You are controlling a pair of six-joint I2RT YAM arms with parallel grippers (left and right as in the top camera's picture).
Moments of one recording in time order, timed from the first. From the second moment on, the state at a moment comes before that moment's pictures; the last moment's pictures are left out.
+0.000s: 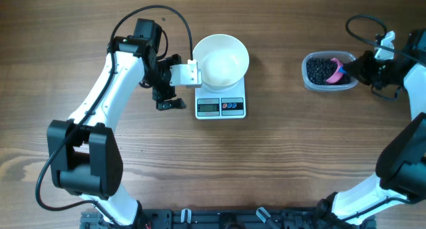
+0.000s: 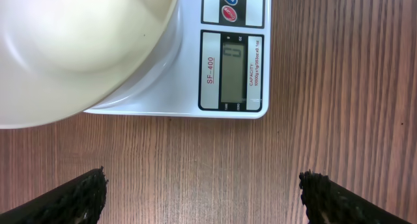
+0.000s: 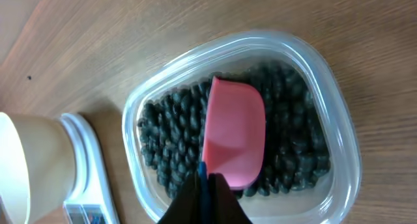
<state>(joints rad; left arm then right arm) -0.18 1.83 1.44 -1.05 0.42 1.35 -0.45 1.85 1.35 -0.74 -0.59 0.04</state>
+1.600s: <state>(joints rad) -0.18 1.83 1.44 -1.05 0.42 1.35 -0.71 1.93 1.32 -0.71 -1.19 0.06</state>
